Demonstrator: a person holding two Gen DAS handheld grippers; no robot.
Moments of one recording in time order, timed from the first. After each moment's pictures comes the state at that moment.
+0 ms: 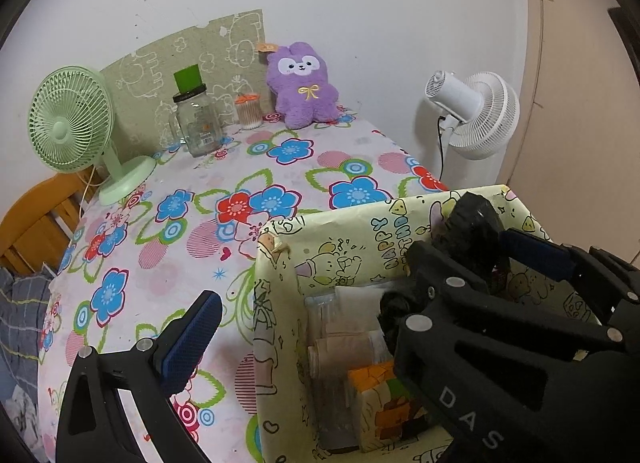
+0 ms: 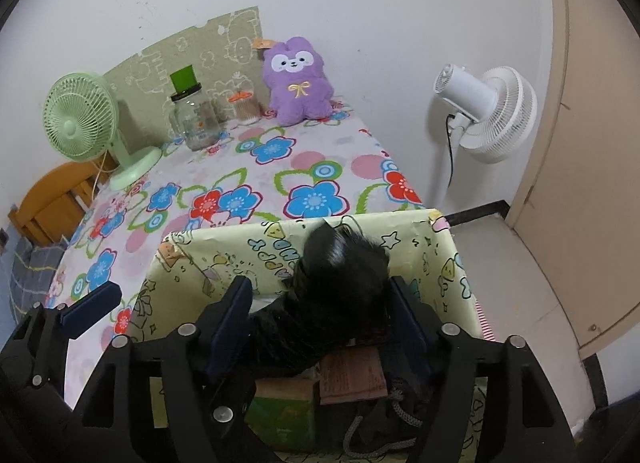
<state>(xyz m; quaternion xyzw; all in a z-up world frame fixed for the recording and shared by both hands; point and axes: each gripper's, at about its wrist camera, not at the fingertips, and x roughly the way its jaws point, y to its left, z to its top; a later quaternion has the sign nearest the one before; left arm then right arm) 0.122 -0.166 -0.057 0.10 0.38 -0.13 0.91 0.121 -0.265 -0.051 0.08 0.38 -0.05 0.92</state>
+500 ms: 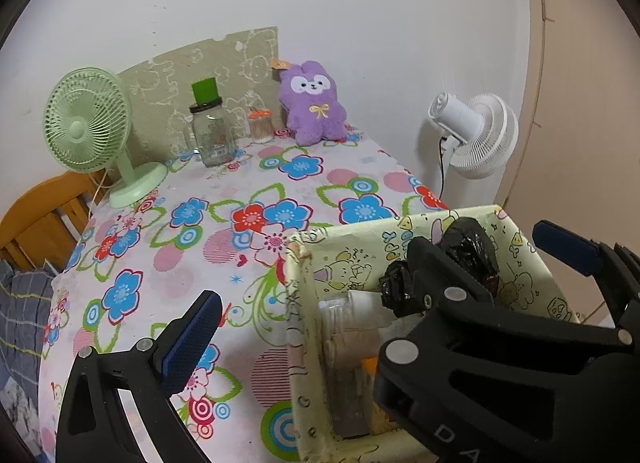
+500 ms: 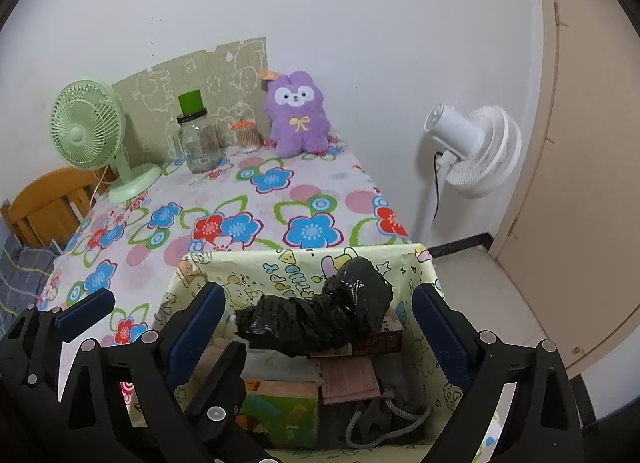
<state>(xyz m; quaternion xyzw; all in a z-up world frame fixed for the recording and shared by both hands) 0.109 -0.147 -0.037 0.07 0.36 -0.13 0.92 0.100 -0.245 -0.024 0.04 0.33 -0.07 0.94</state>
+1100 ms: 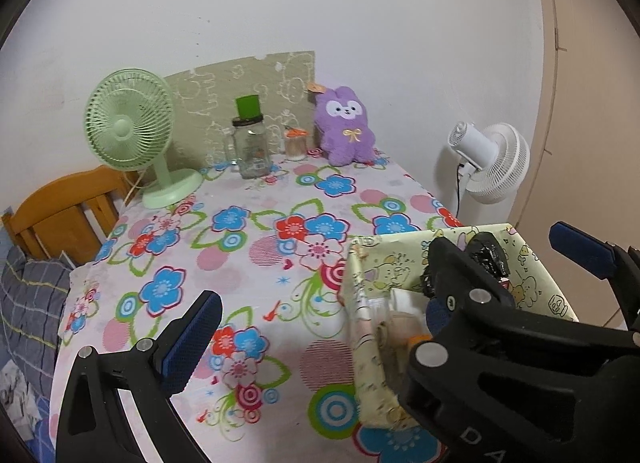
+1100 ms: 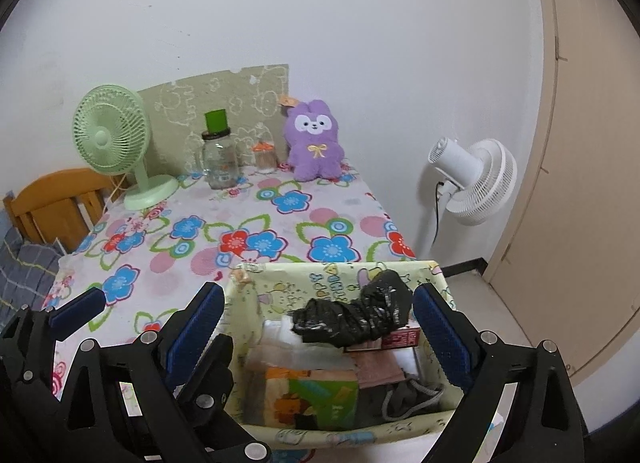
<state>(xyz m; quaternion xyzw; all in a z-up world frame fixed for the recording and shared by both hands) 0.083 -0.095 -0.016 0.05 0.32 -0.10 0.94 0.069 -0.197 0.003 0.01 0.29 -0.06 0.95</state>
